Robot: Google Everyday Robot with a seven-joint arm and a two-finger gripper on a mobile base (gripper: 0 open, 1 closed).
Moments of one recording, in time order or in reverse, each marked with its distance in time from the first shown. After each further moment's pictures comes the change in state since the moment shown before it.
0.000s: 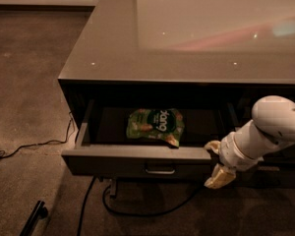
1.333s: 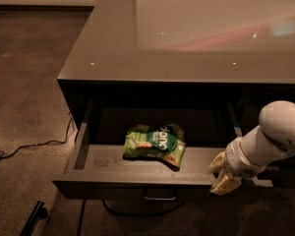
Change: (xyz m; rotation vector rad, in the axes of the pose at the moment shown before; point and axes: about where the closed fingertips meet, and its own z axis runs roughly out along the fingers) arm 0.005 0.022 -0.011 0.018 0.020 0.019
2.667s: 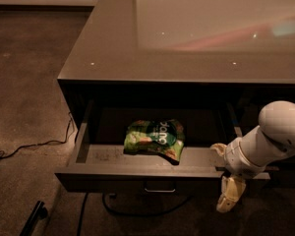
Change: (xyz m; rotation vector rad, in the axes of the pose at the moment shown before) arm 0.000 0.000 0.000 0.000 0.000 0.000
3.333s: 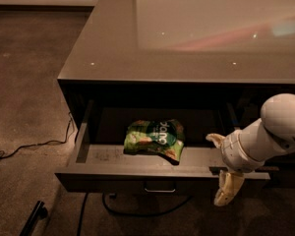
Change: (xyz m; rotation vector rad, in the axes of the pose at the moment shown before) arm -0.028 -0.004 -0.023 0.079 -0.018 -0.095
